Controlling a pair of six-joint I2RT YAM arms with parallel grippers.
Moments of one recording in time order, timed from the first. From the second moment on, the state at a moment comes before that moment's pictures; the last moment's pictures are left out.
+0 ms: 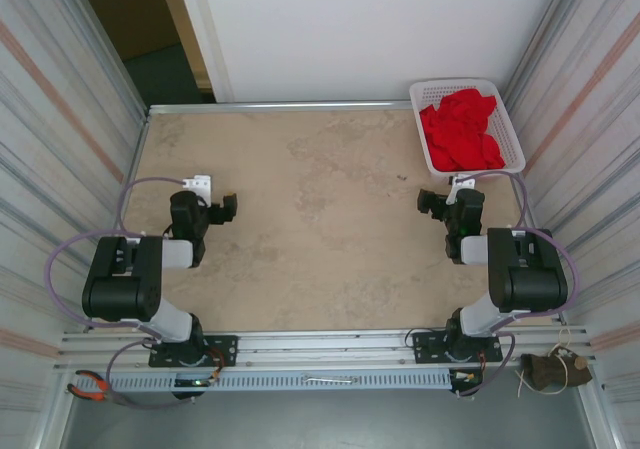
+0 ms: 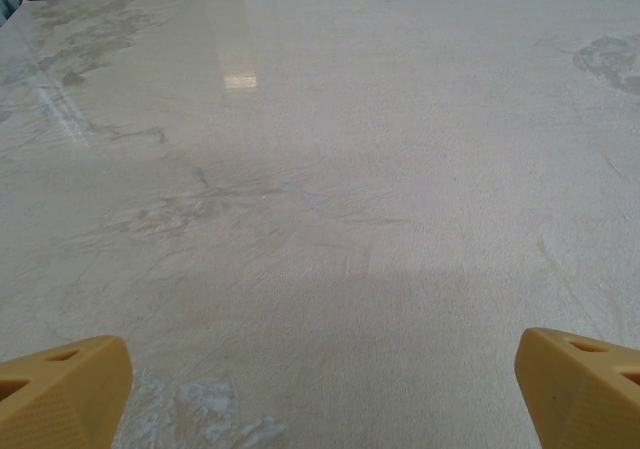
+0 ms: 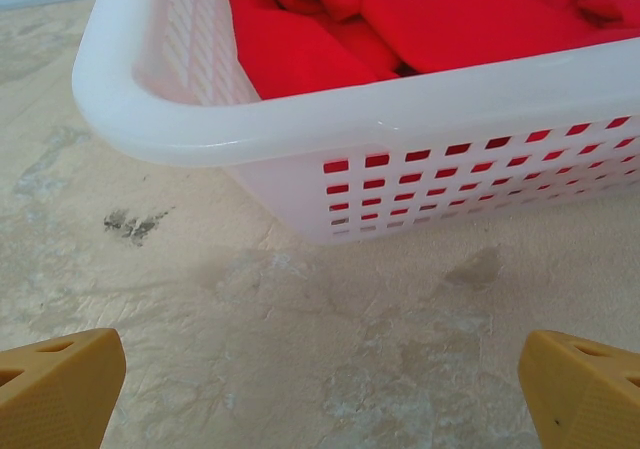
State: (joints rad) left arm -0.01 1.52 0.40 0.69 0.01 0.05; right arm -0.04 1.55 0.39 0.71 0.02 0.12
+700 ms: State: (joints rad) left arm -0.17 1.29 0.77 0.07 -0.16 -0.10; right arm -0.14 1.39 1.18 -0.18 0.08 0.40
